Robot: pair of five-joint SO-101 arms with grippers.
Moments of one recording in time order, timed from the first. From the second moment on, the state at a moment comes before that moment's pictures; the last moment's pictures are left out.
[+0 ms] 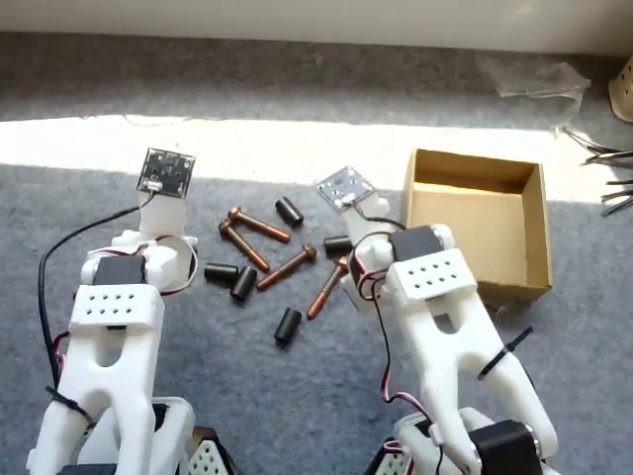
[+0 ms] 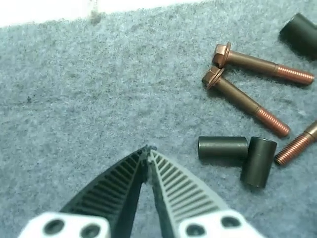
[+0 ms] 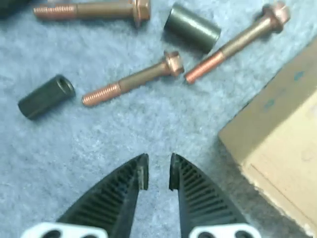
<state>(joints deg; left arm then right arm) -9.3 -36.8 54.8 49.5 -7.3 -22.3 -22.2 34.7 69.5 20.8</state>
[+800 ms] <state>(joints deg) -9.5 -36.8 56.5 45.6 -6.8 -22.7 -0.5 15.2 66.3 62.2</state>
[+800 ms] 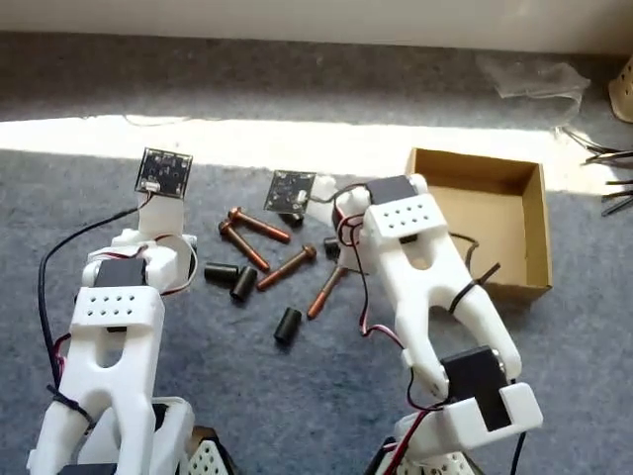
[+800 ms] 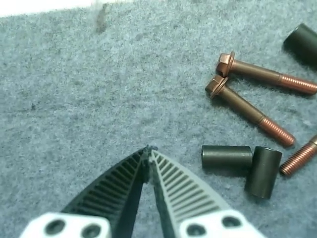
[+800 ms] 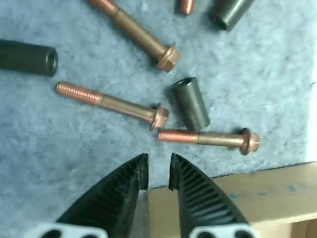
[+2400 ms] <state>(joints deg) -9.5 -36.4 57.5 45.6 -6.4 -24.3 19.7 -4.5 71.7 71.2</state>
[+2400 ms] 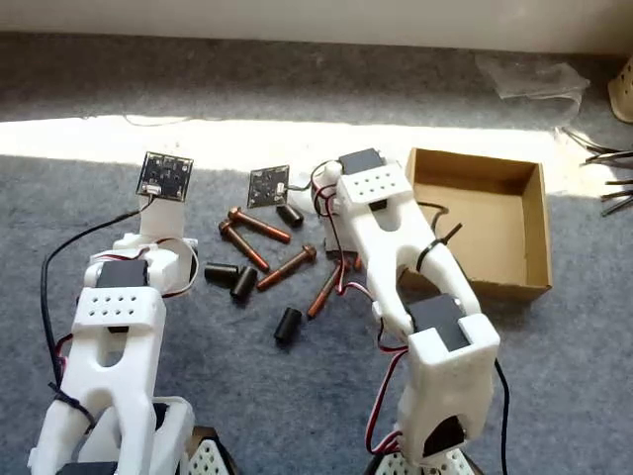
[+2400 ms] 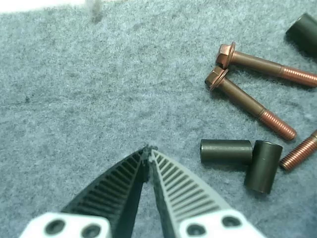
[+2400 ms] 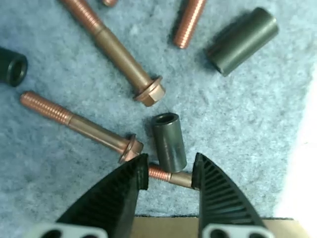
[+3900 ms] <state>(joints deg) -11.2 -36.4 59.1 41.5 -6.4 -23.8 27.3 -3.1 69.8 71.1</state>
